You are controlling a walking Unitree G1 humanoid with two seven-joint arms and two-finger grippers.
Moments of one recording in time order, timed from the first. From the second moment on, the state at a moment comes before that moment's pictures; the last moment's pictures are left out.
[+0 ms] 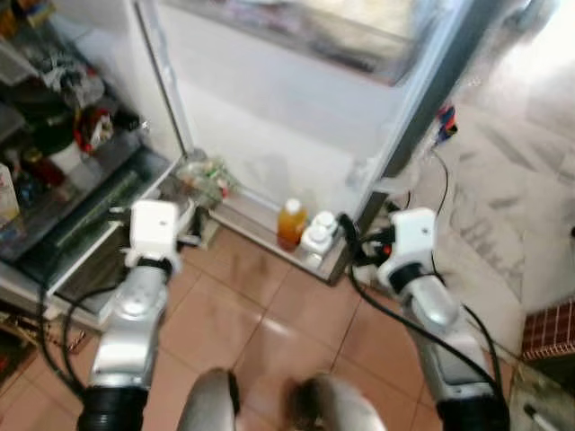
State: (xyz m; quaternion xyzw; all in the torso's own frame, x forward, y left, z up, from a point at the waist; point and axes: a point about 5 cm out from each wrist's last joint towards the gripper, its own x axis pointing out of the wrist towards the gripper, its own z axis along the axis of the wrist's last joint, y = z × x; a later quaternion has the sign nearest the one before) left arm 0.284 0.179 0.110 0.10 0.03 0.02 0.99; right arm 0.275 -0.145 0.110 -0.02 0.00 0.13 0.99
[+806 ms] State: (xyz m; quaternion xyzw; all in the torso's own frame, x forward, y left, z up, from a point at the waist) left arm 0.284 0.174 0.109 0.09 0.03 0.02 1.00; right arm 0.341 -0.178 0.136 -0.05 -0.03 0.04 1.00
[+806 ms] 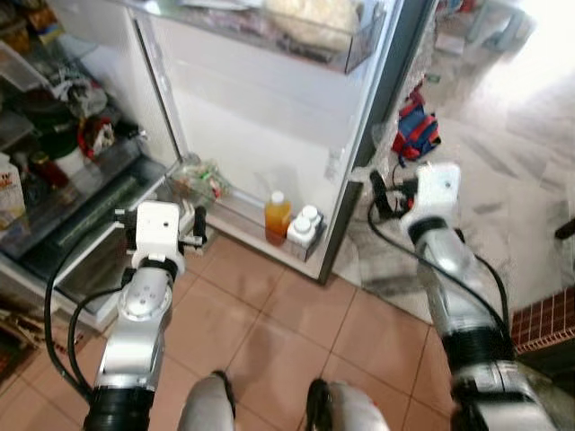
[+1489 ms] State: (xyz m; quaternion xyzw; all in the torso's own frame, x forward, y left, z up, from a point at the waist) left arm 0.281 0.171 0.109 0.09 0.03 0.02 1.00; right arm 0.371 -0.116 0.145 0.09 -0.04 0.19 0.98
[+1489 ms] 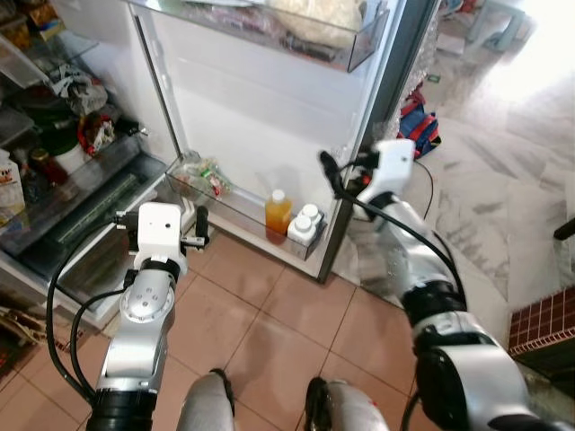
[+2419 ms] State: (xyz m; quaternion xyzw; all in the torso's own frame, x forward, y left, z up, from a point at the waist) left arm 0.283 0.170 0.116 0.09 0.01 0.00 1.00; right arm 0.334 -0.124 0.124 0.04 -0.05 0.26 0.96
